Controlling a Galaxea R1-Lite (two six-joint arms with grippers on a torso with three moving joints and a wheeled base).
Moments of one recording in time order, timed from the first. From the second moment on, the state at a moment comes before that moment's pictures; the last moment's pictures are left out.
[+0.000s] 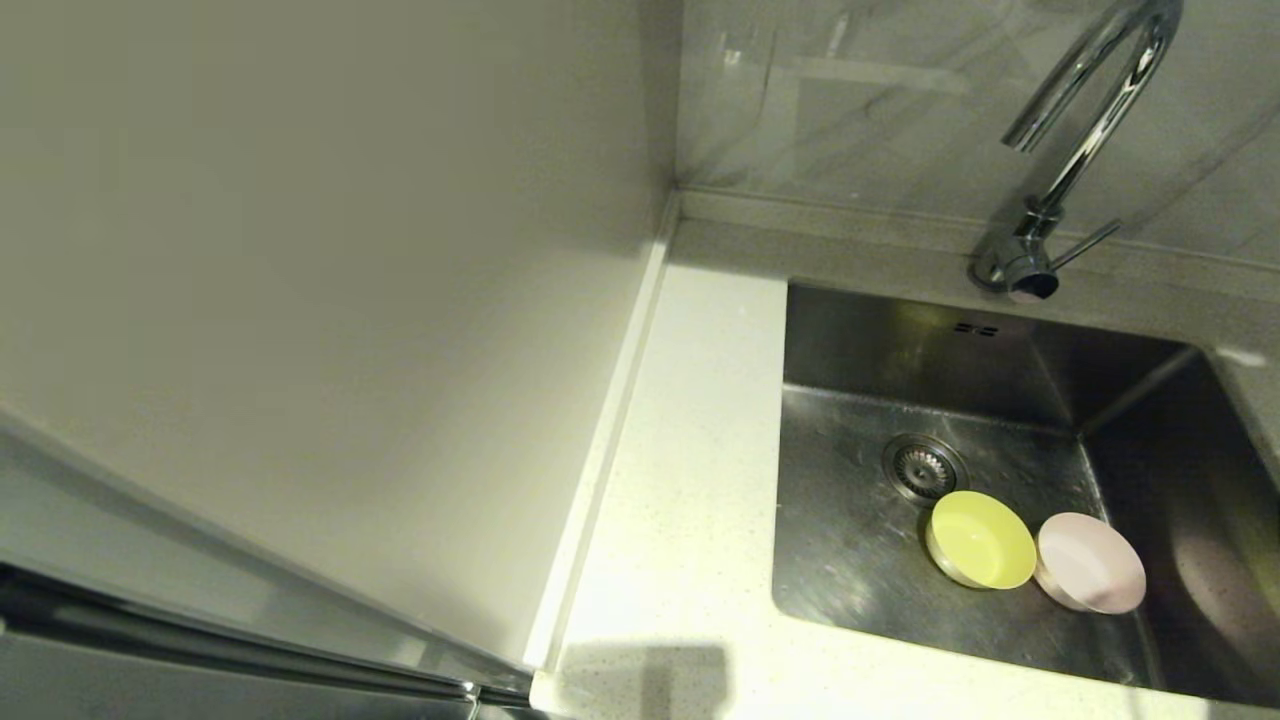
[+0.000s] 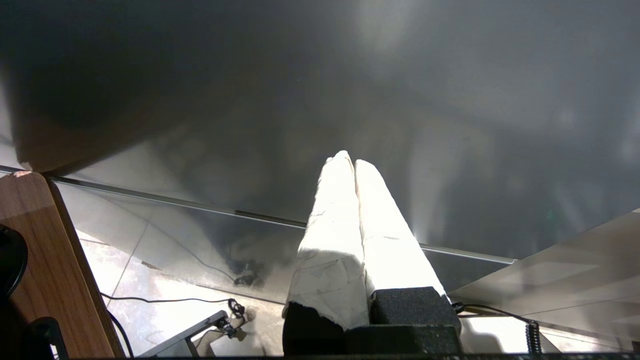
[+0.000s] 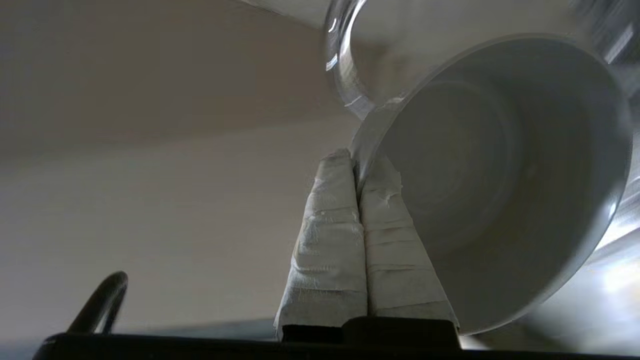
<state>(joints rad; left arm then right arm) 0.00 0.00 0.00 -0.01 0.00 -0.01 -0.91 1.68 -1.73 -0.53 1.52 1.54</state>
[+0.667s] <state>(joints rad) 0.00 0.00 0.00 -0.01 0.00 -0.01 -0.74 1.30 -1.61 0.74 1.40 1.50</state>
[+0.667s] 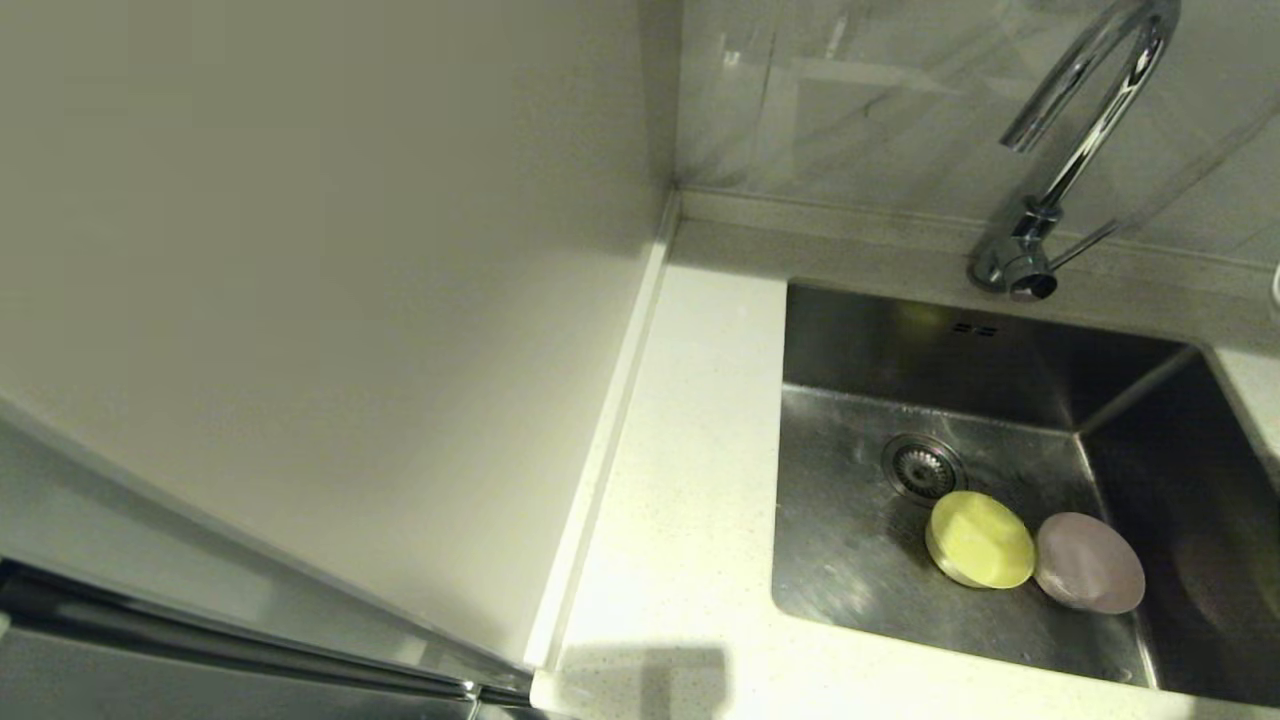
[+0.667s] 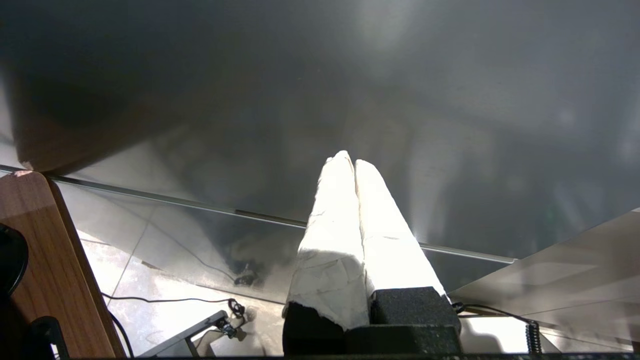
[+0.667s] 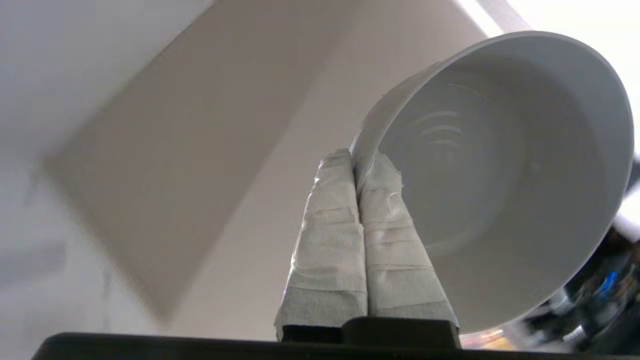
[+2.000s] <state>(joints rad) 0.00 0.00 0.00 -0.01 0.00 -0.01 -0.55 1.63 -1.41 0.37 0.10 -0.54</state>
